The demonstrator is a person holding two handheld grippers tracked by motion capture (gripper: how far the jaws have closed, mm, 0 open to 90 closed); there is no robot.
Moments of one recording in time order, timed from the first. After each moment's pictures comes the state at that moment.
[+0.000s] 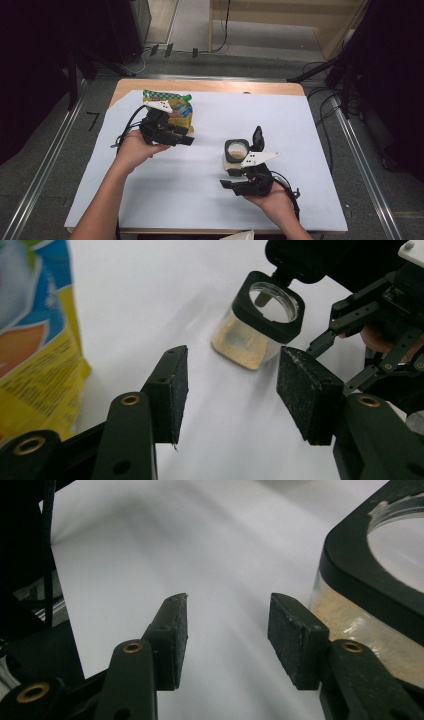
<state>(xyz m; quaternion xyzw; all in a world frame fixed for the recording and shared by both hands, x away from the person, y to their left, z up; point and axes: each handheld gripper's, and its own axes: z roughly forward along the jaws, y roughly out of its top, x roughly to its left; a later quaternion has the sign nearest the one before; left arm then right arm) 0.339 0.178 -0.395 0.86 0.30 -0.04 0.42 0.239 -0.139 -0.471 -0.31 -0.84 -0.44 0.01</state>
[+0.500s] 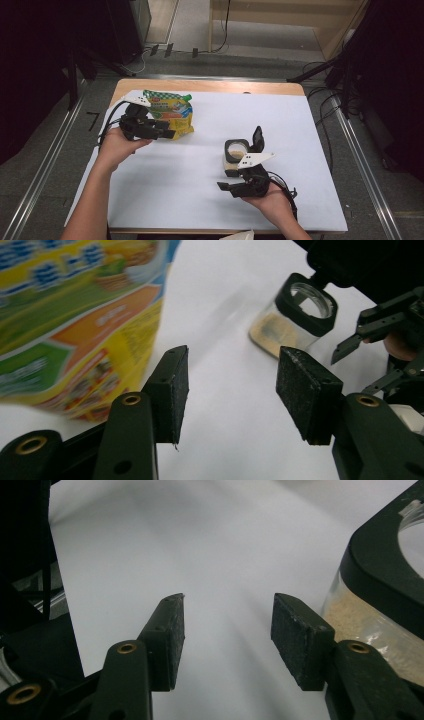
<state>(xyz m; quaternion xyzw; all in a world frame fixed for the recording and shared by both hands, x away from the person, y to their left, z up) 0.346 0.229 -0.391 0.84 0.35 -0.02 0.42 0.240 -0.132 -0.474 -0.29 -0.85 -0.44 0.00</state>
